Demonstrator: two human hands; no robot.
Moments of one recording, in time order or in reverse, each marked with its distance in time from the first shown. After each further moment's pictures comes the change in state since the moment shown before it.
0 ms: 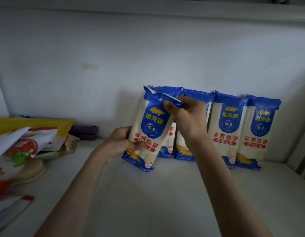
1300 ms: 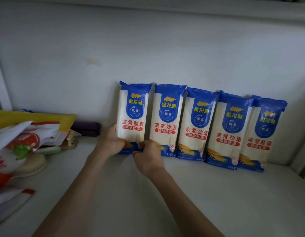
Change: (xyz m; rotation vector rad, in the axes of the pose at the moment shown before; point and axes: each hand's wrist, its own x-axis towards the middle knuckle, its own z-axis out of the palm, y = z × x) left_hand 0.002 -0.017 -0.013 0.505 0.468 -0.118; right_hand -0.048 0.107 0.071 -0.565 -0.251 0.256
